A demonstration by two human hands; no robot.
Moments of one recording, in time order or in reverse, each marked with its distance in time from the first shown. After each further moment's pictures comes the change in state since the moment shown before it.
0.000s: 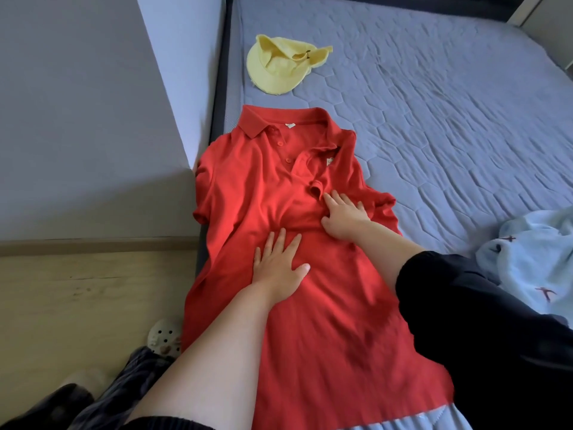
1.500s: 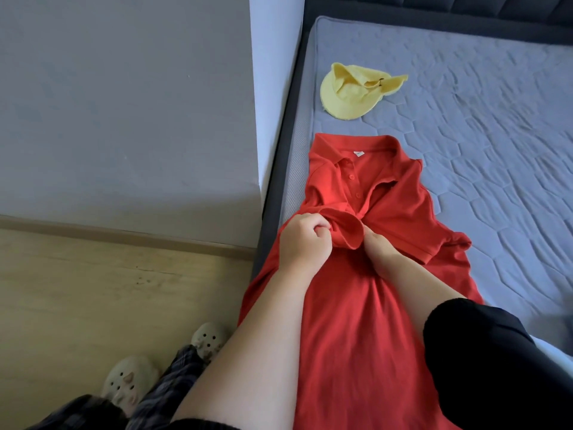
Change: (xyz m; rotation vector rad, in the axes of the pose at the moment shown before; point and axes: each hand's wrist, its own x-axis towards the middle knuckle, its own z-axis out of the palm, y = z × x) left_hand 0.015 -0.009 -0.083 -0.443 0.684 -0.006; right_hand 0.018 -0.056 0.013 1.129 -0.101 0.194
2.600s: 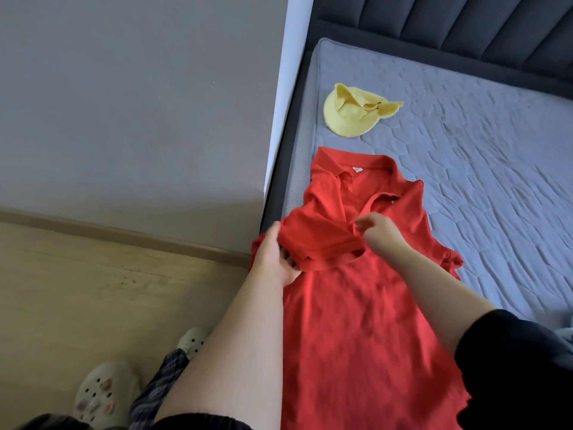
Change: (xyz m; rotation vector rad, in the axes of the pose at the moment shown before) left_hand 0.014 -0.027 -0.032 -1.378 -0.062 -1.153; right_hand -0.027 -0.056 -0.012 -0.420 0.200 -0.320
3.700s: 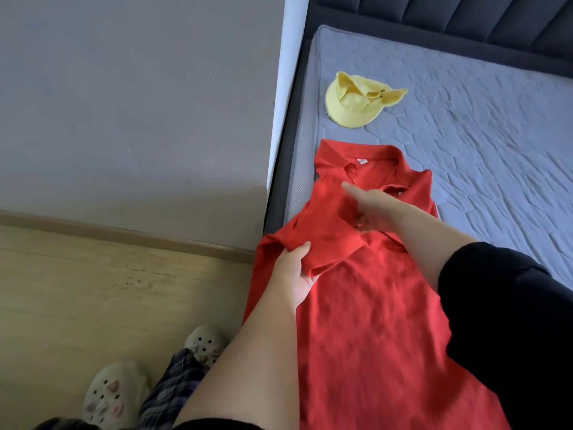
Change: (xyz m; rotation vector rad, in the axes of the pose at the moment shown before) left_hand -0.002 -0.032 -0.011 -0.019 -0.120 0.078; right_hand 0.045 -0.035 0.003 0.411 -0.360 0.298
